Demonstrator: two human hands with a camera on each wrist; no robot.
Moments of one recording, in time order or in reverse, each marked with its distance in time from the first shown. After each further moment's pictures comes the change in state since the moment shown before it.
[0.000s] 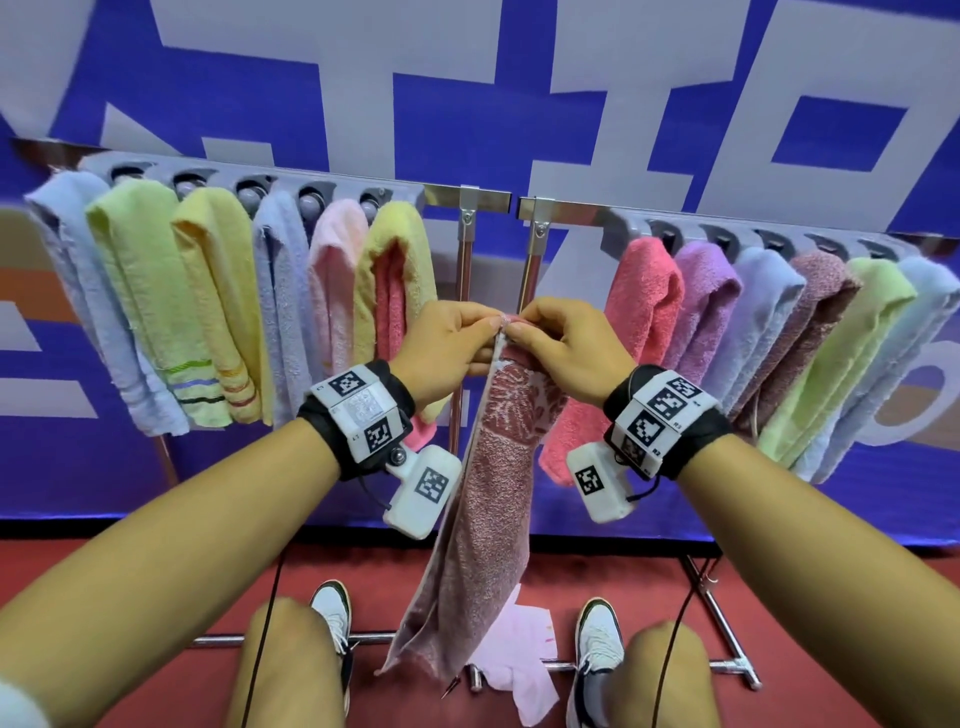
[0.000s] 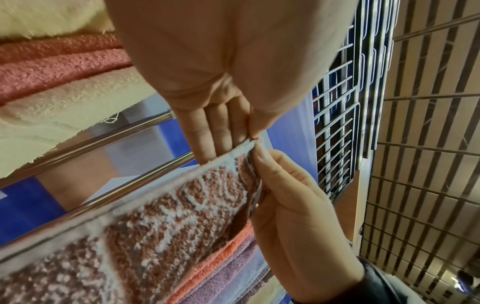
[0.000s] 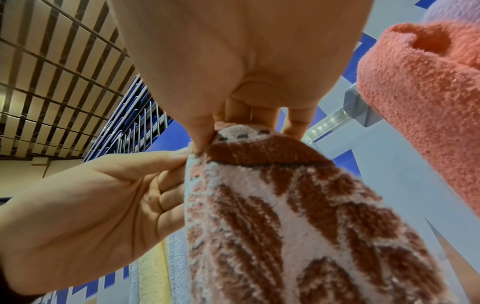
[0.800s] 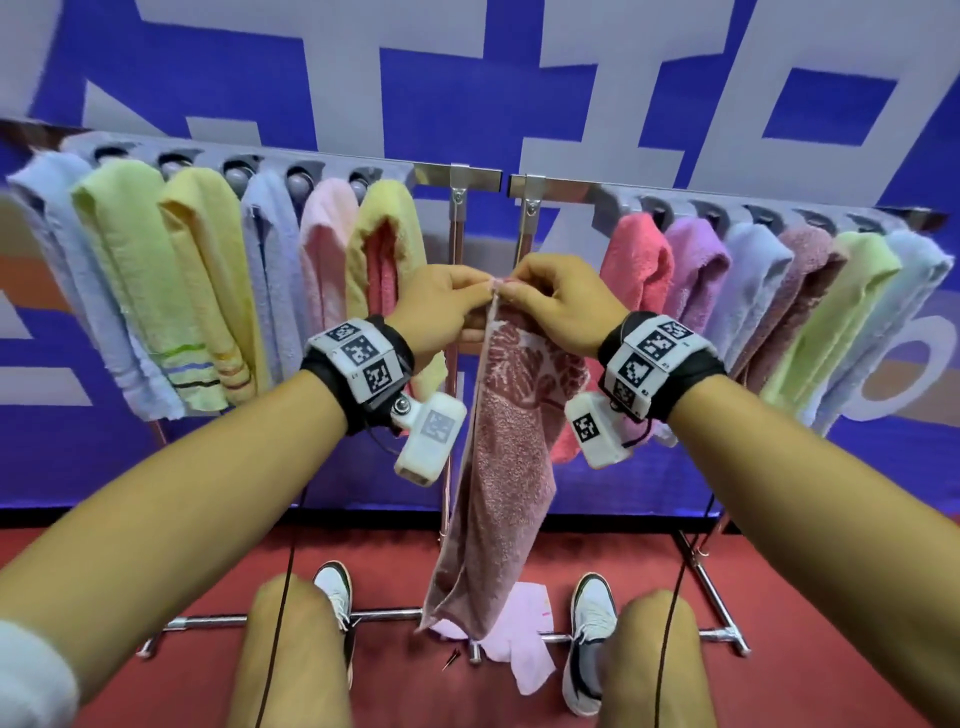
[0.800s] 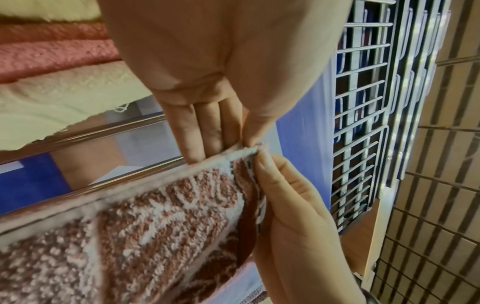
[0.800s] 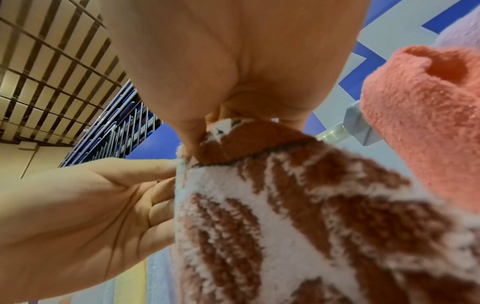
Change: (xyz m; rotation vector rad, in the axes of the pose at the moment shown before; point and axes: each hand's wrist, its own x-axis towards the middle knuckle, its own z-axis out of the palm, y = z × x) left_hand 0.016 0.006 0.004 -0.040 0.086 -0.123; right_hand 0.015 -0.004 -0.012 -0.070 -0.058 -0.035
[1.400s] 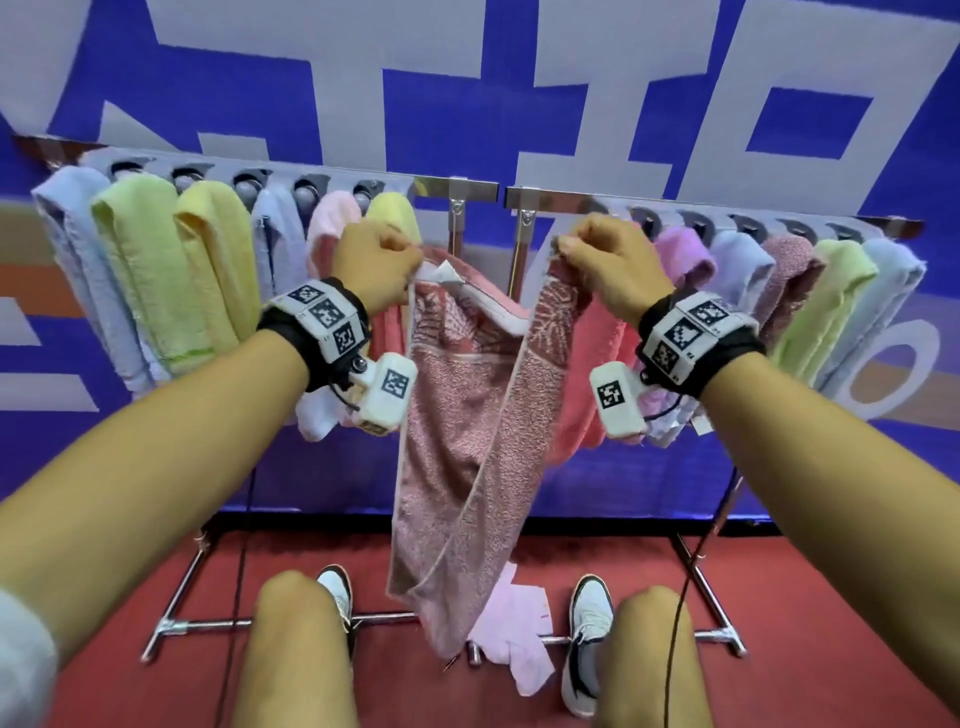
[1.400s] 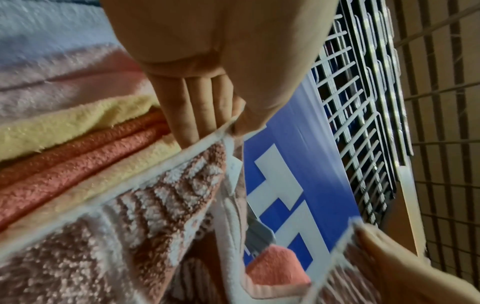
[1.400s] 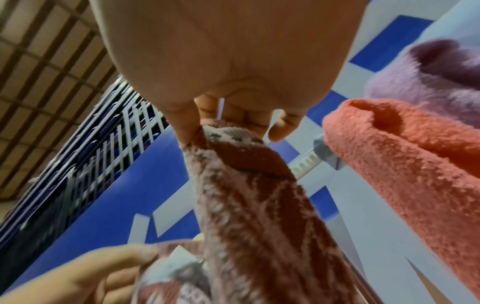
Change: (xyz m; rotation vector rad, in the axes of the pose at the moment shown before) left_hand 0.022 0.020 -0.063 0.371 0.370 0.119; right_hand -0.001 -0.006 -0.048 0.289 0.239 0.180
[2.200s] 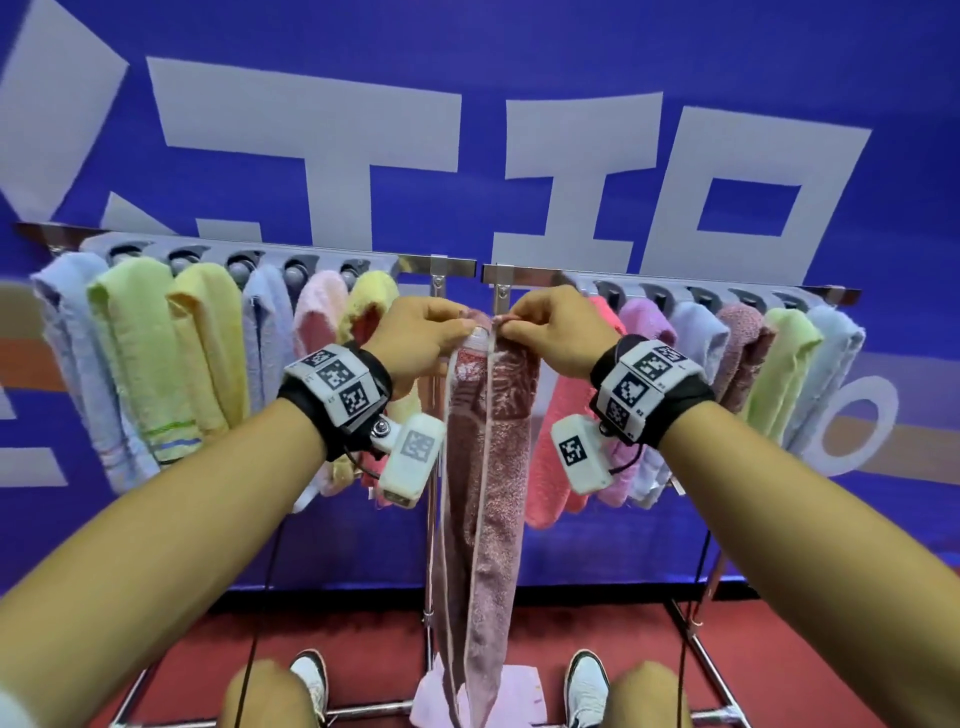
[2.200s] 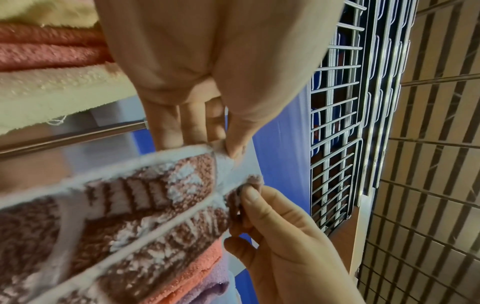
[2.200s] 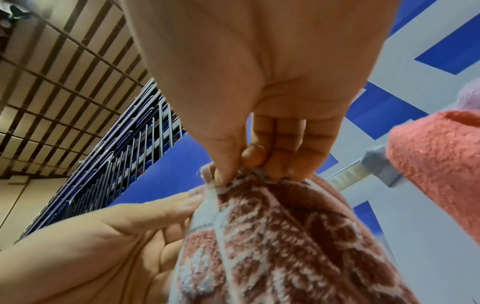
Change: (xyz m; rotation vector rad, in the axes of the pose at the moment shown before) left_hand -0.033 0.055 0.030 -0.298 -0.368 -0.046; right_hand 0.011 -0.025 0.002 -0.294 -0.186 -0.002
